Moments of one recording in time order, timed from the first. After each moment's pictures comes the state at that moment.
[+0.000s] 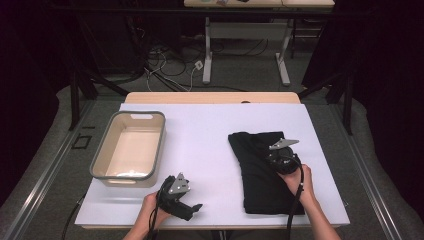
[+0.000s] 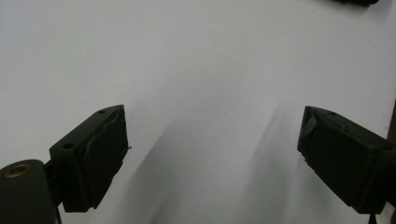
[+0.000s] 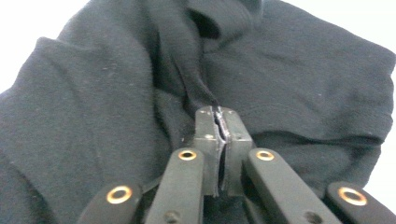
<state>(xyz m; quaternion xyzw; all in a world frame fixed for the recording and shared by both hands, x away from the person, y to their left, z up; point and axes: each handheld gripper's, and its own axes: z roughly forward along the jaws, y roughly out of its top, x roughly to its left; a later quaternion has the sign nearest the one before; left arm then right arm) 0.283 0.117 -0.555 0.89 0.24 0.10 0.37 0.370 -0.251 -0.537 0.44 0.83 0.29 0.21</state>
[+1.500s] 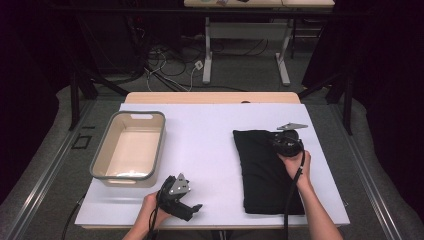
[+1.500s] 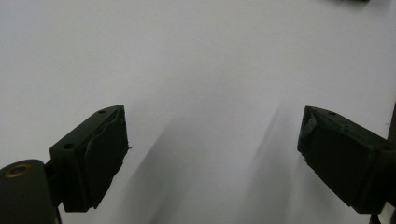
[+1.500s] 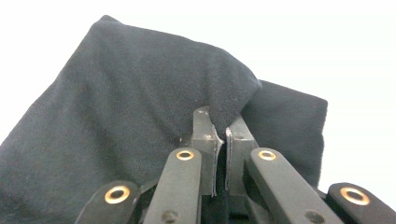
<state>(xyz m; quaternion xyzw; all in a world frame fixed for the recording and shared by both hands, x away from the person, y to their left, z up) 0.283 0.118 -0.555 0.90 0.23 0.10 0.37 0.414 -0.269 -0.522 0.51 0.76 0.34 0.23</state>
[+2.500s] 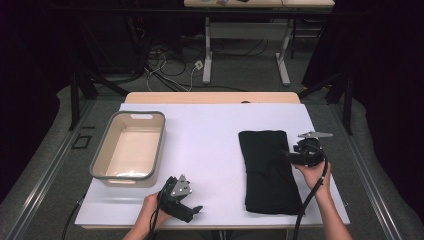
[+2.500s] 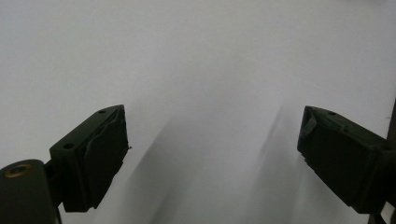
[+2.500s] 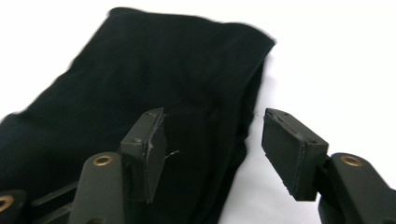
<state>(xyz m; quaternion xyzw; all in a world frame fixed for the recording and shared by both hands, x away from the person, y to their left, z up) 0.280 0.114 -0.556 0.90 0.22 0.11 0.35 0.374 -0.314 -0.517 0.54 0.74 0.35 0.20</state>
